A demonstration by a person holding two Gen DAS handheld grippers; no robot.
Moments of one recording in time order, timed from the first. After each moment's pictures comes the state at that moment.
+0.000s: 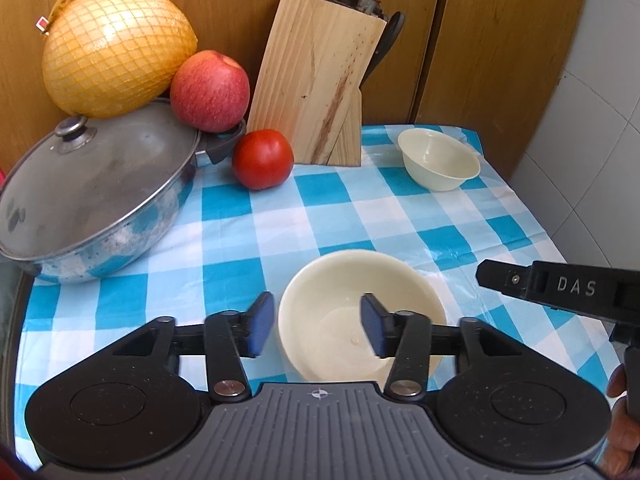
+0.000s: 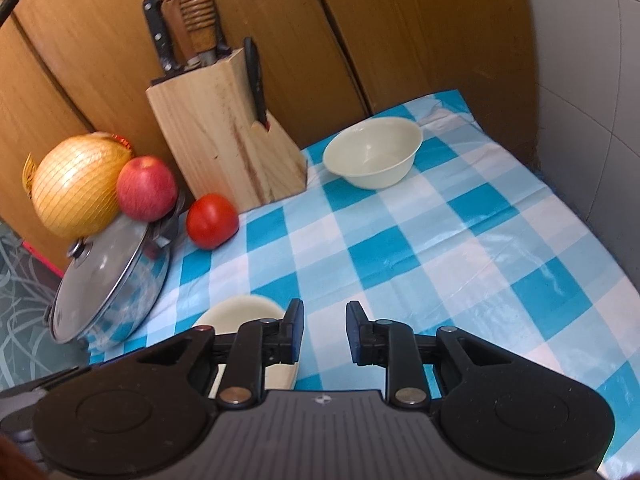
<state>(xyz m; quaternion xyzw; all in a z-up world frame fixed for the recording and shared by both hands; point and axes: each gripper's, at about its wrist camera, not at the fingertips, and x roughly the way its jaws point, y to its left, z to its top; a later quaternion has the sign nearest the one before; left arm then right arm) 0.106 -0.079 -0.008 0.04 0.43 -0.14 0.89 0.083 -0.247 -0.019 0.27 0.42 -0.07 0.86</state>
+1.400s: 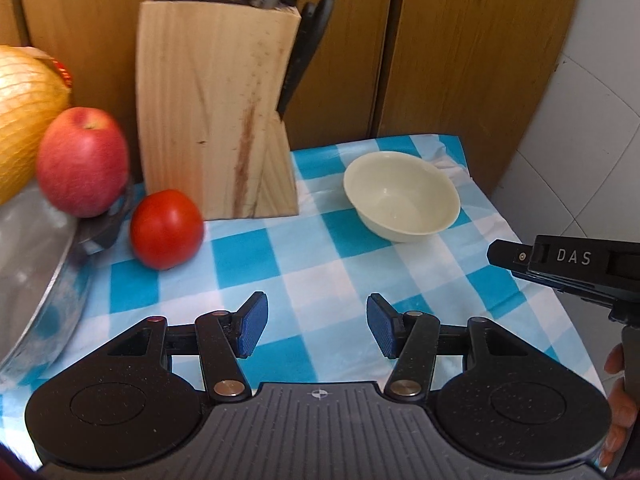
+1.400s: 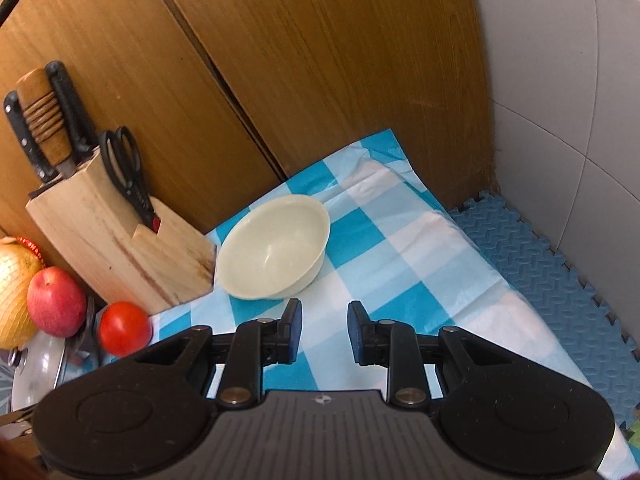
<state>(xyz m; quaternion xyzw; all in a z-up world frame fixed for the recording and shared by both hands) 0.195 -0.176 -0.023 0.07 0.45 -0.17 0.88 0.157 -0.350 -0.043 0.30 0.41 -0.14 0.85</state>
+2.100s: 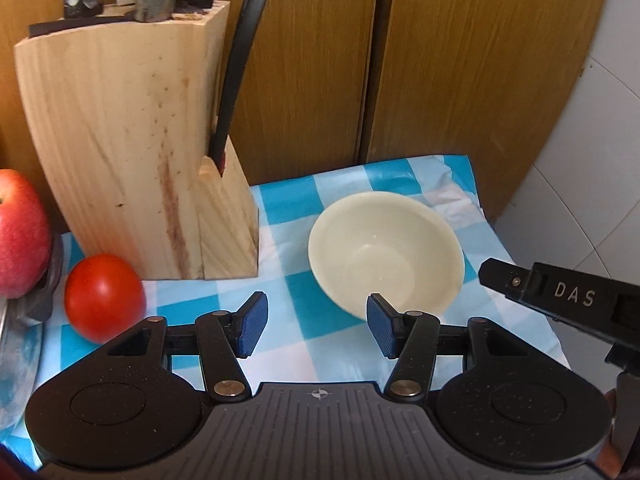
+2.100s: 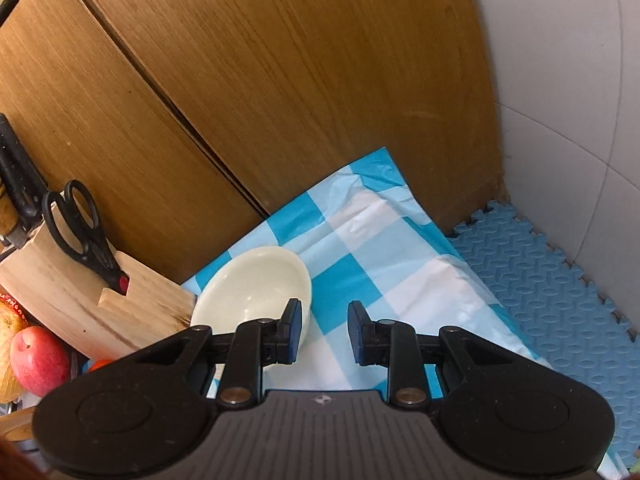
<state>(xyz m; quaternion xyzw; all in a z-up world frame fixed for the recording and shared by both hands) 0.256 -0.239 -0.039 0.08 0.45 -0.16 0.87 0.204 -0.387 -0.070 0.33 0.40 -0.14 0.84</state>
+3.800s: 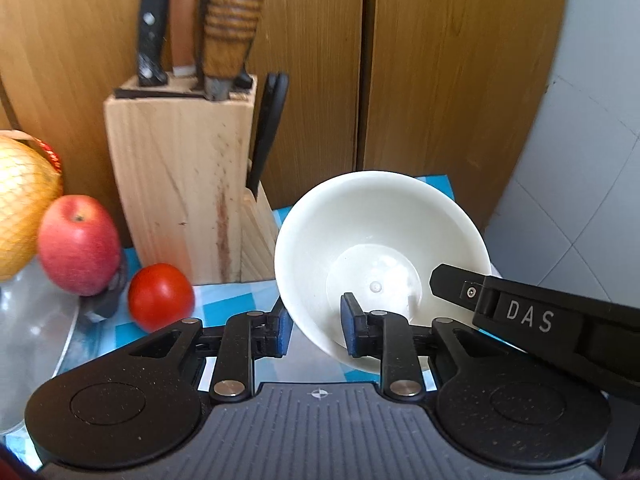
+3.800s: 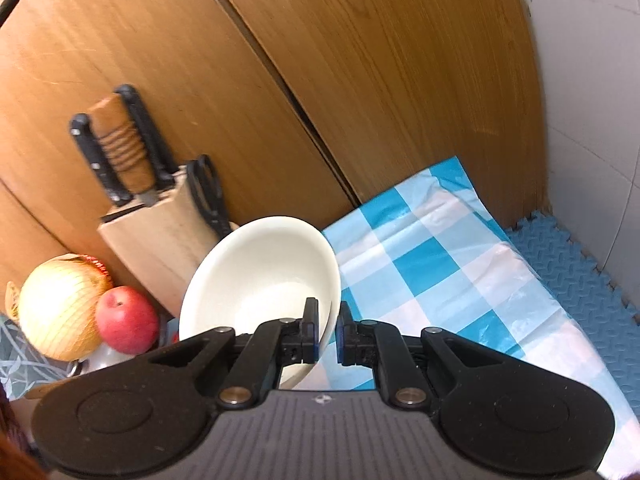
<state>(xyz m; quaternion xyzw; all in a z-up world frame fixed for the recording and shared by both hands) 0.196 -0.209 0.015 0.10 0.40 -0.17 0.90 0.167 -0.326 0.007 0.31 0.37 -0.08 0.87</state>
